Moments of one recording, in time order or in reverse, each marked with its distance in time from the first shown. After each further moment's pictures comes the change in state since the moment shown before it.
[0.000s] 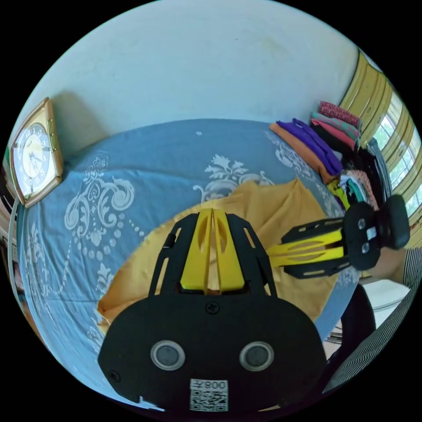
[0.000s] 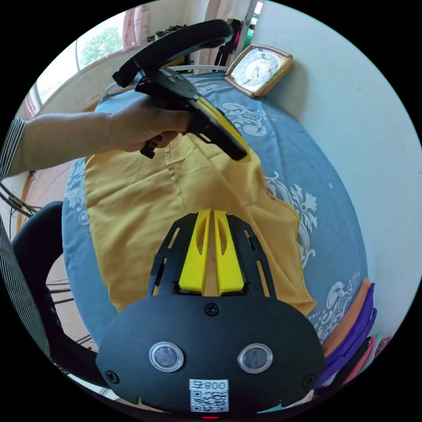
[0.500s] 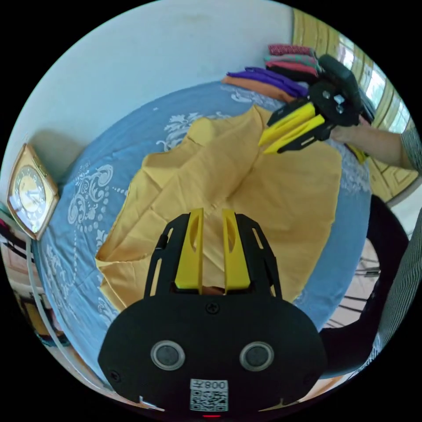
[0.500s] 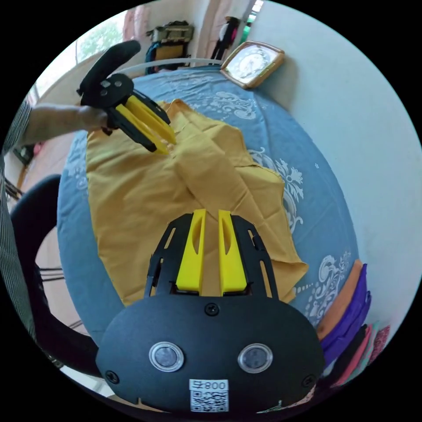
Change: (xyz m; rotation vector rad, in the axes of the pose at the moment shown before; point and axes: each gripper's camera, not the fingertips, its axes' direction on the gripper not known) left arm 0.074 0.105 0.024 -0.156 -0.095 0.356; right arm -0.021 0.077 -0.002 -0.049 0.108 -0.071
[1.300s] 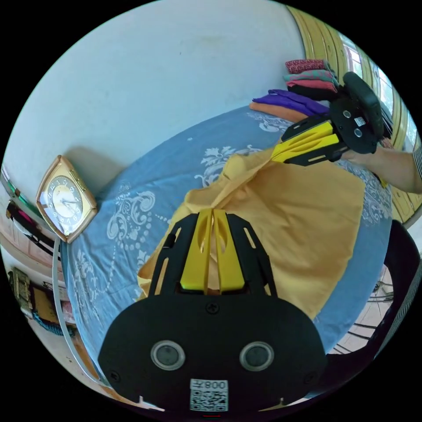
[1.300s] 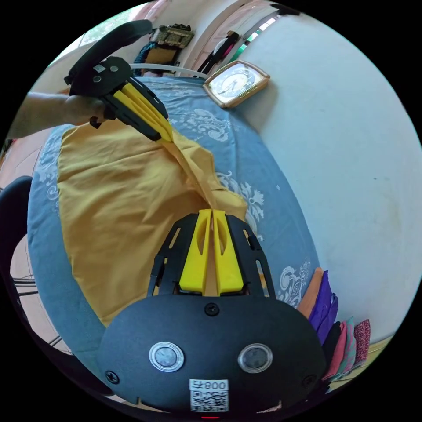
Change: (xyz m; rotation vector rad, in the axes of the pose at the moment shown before) left arm 0.086 0.027 0.070 0.156 -0.191 -0.077; right arm -0.023 0.033 0.022 0.107 0.231 0.039
